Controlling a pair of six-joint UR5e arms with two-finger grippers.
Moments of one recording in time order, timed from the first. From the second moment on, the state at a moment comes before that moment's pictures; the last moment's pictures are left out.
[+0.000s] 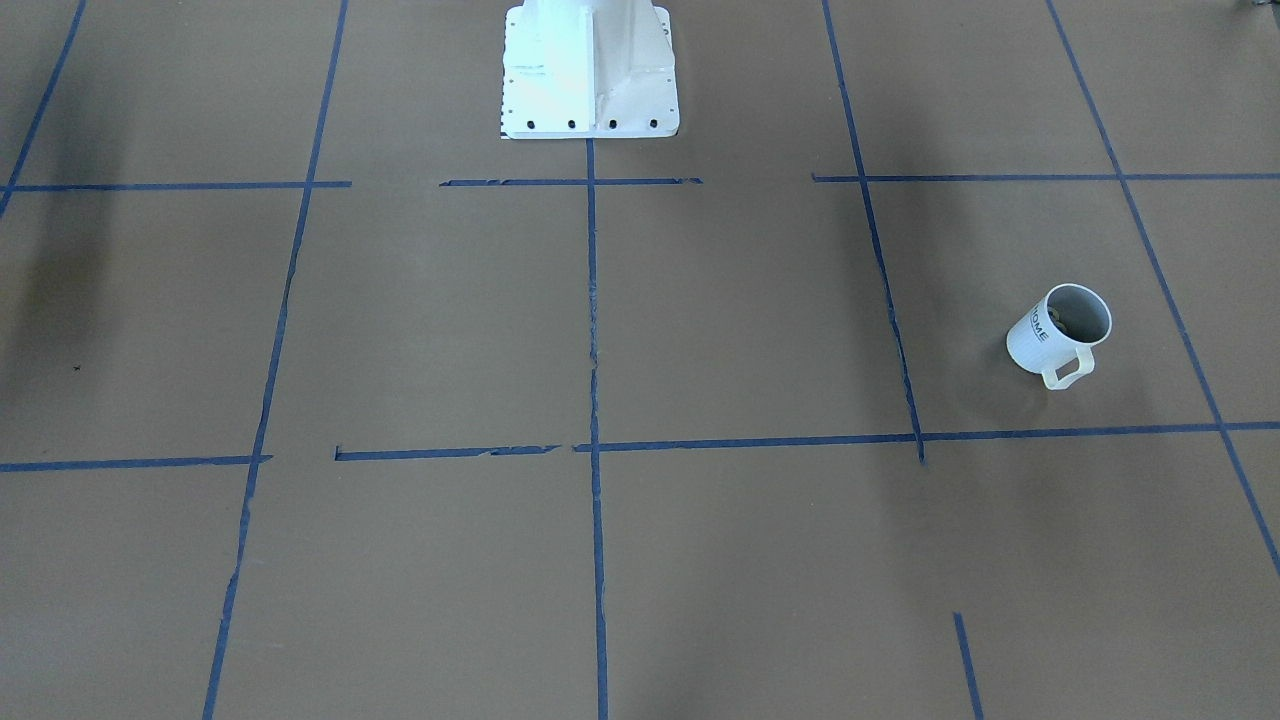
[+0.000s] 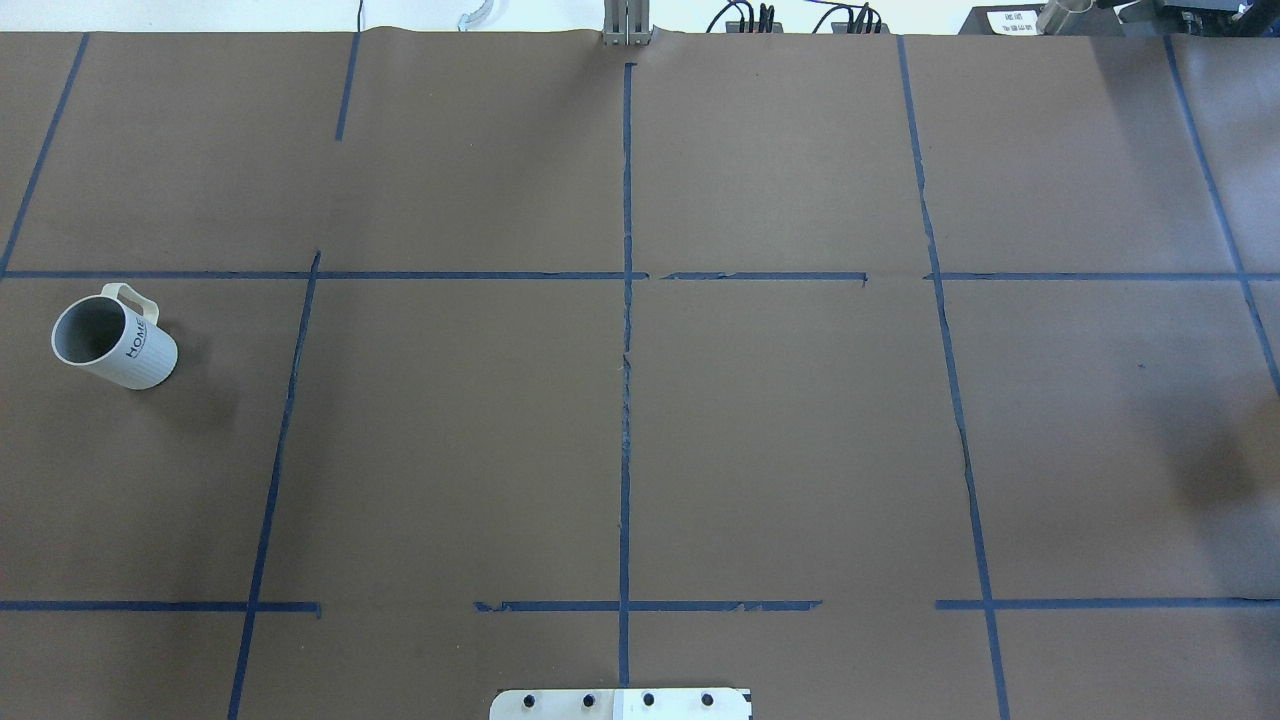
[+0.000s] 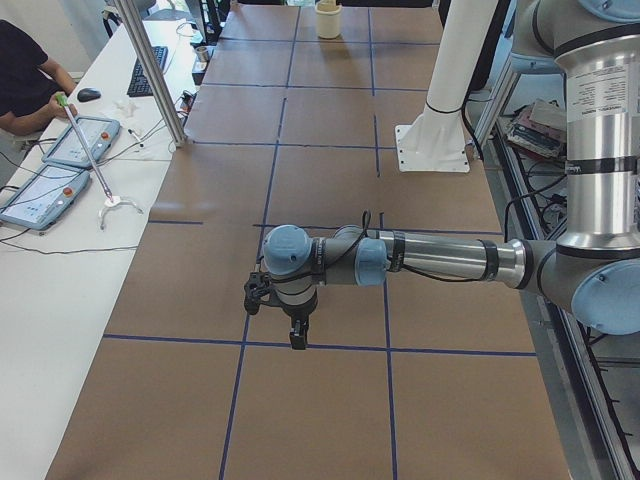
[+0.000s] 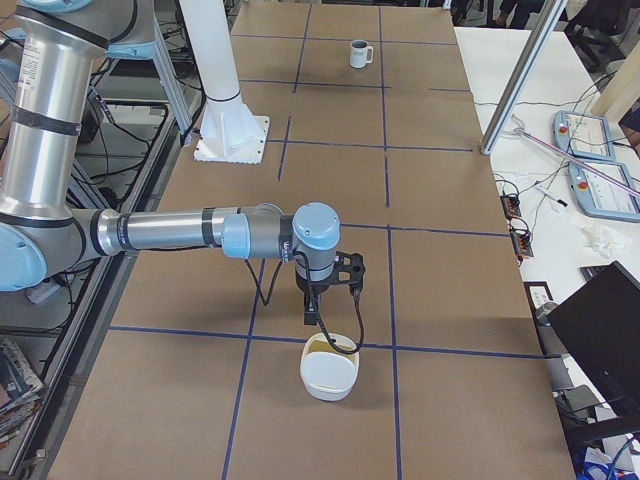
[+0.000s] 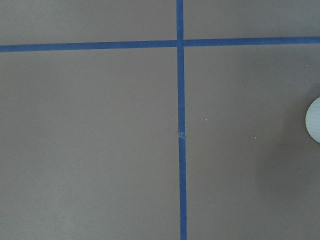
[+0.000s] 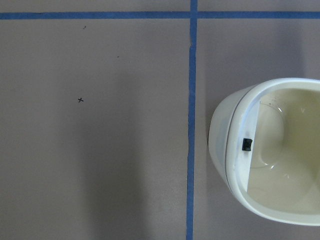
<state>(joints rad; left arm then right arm) -1.54 -1.44 -1.76 -1.48 -2.36 0.02 1.50 -1.85 1.94 -1.64 2.34 0.06</state>
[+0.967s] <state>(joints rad) -1.55 -1.42 -1.78 -1.48 -2.36 0.03 1.50 -1.85 1.94 -1.64 2.35 0.06</state>
